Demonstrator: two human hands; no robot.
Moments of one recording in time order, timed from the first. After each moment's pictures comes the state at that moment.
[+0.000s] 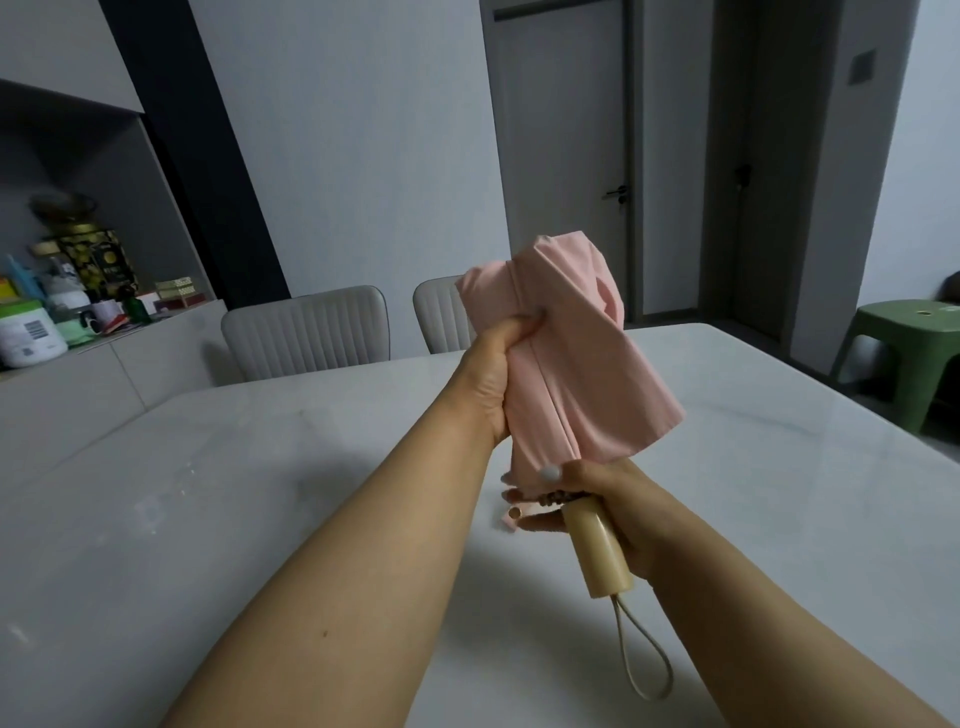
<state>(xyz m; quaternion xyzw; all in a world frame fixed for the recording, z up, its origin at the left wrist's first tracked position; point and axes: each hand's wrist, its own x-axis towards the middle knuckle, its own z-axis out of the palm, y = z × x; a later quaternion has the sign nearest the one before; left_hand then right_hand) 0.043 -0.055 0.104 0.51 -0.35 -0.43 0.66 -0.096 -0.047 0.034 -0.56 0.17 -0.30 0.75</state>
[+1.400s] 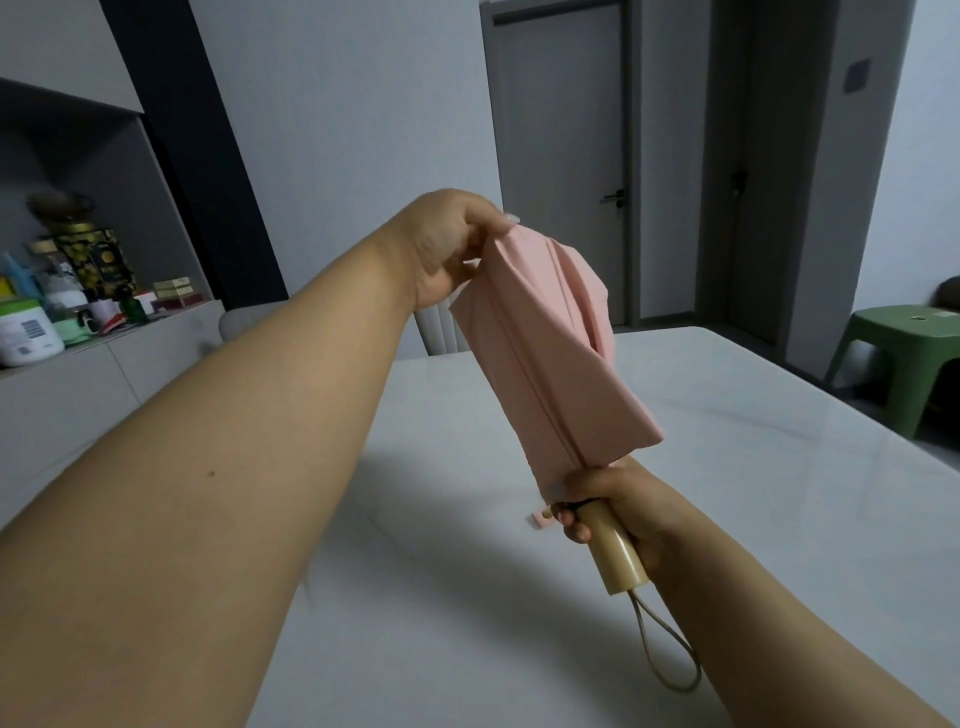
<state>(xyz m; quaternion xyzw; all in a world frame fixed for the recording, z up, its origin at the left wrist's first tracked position) 0.068 -0.042 0.218 0.58 -0.53 -0.28 0.55 -0.095 -0.064 0.021 -0.55 0.19 -0.29 0.76</state>
